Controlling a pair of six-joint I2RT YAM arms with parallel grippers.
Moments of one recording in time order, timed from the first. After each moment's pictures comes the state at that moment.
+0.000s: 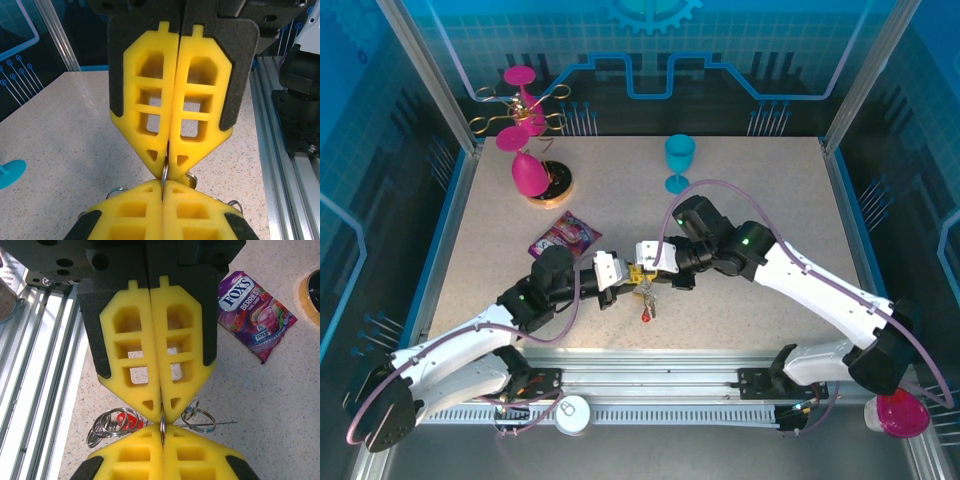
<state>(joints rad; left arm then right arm) -0.71 0.93 0.50 0.21 0.50 0.28 0.82 1.29 1.22 -0.80 -0.40 -0.73</state>
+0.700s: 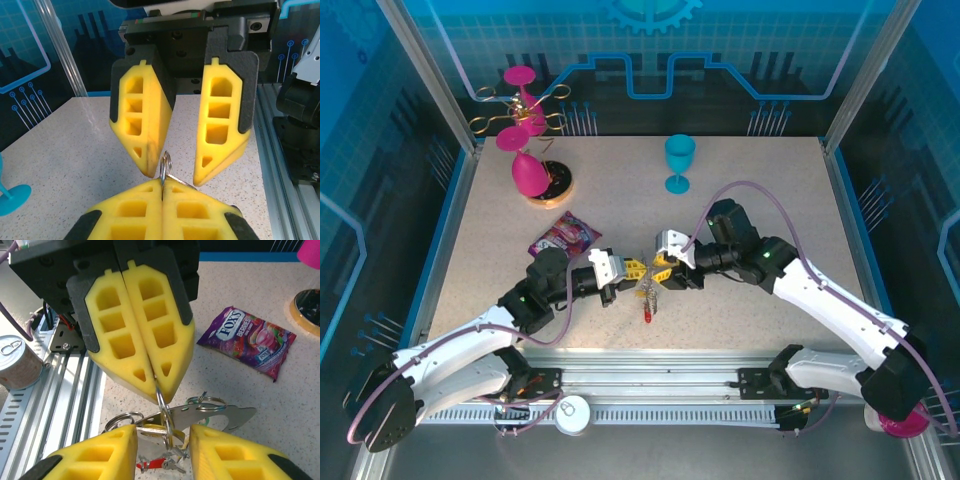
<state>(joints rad) -0.71 0.93 0.47 0.36 0.51 0.22 0.67 1.15 0.98 -0.52 -0.67 -0.53</state>
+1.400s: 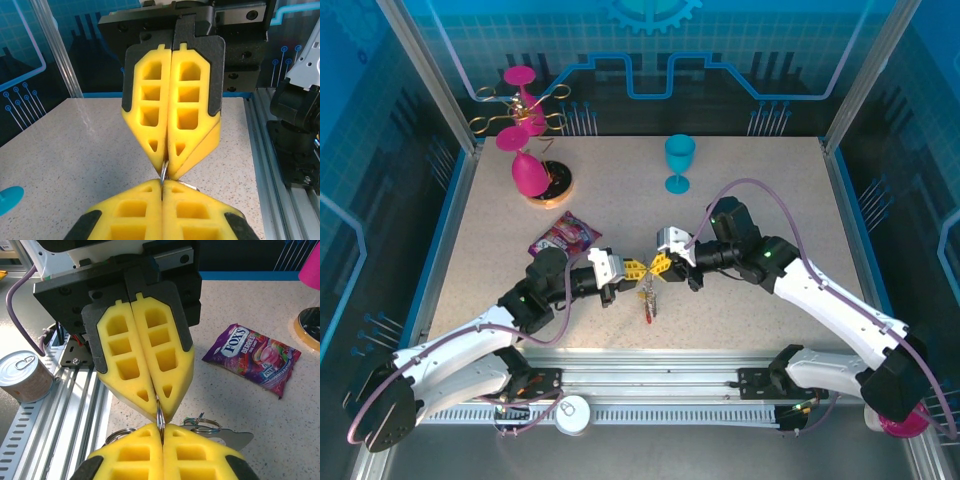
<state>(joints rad) -0.71 0.93 0.47 0.37 0.52 0.20 0.66 1.15 0.98 -0.48 -0.73 -0.50</state>
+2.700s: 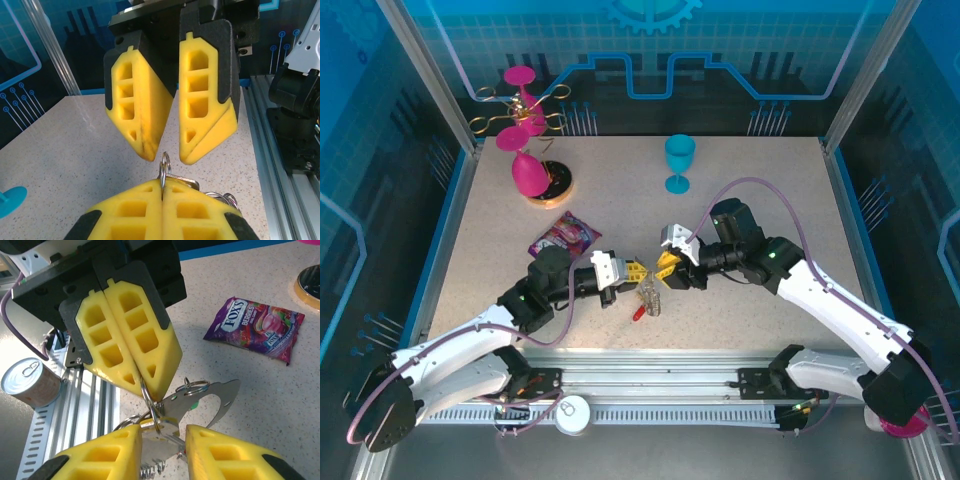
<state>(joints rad) -0.71 0.93 0.49 0.31 0.53 0.26 0.65 1.14 0.99 -0.54 -0.69 -0.37</state>
